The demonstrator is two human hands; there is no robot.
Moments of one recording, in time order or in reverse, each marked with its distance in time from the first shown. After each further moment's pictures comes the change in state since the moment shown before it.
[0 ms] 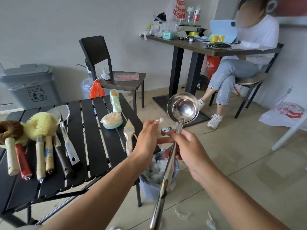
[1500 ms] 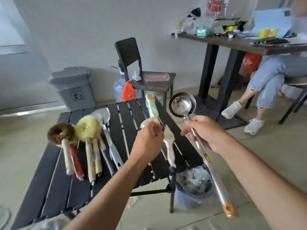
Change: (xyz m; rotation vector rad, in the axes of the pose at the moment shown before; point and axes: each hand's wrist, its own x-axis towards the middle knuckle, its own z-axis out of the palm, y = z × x) left_hand 0.026 0.036 -0.121 0.854 0.281 0.188; right_hand 0.109 -0.042 0.057 -0.209 -0.092 0.141
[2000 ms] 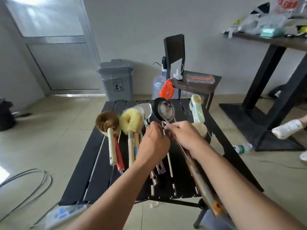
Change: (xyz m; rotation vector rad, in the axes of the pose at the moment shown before) left_hand 0.008 -0.078 -0.081 0.077 0.224 -0.163; right_hand 0.035 -0.037 0.197 -0.312 -0.208 -0.269
